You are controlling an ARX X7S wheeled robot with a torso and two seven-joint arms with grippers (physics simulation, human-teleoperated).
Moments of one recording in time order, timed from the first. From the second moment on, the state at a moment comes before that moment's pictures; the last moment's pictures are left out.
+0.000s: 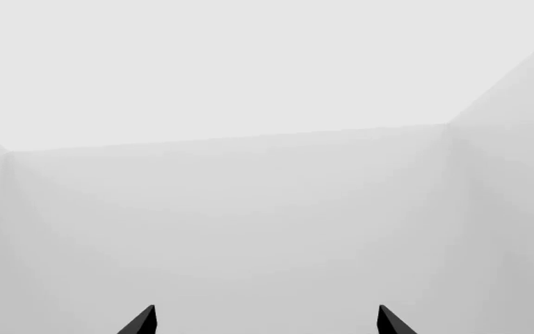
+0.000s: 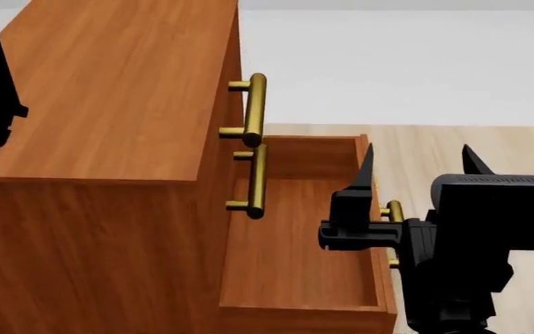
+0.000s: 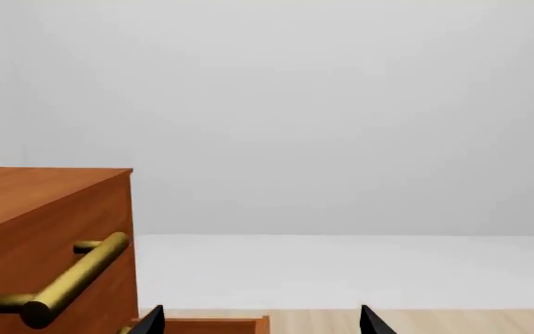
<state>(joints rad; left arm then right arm) -0.73 -0.34 0.08 0.68 -0.39 -0.58 -0.11 0.45 0.29 -0.04 -0.48 0.36 0.71 0.21</state>
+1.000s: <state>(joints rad) -0.75 -0.35 0.09 0.69 -0.40 -0.61 -0.14 0.45 0.30 -0.04 -0.48 0.38 0.69 0.23</state>
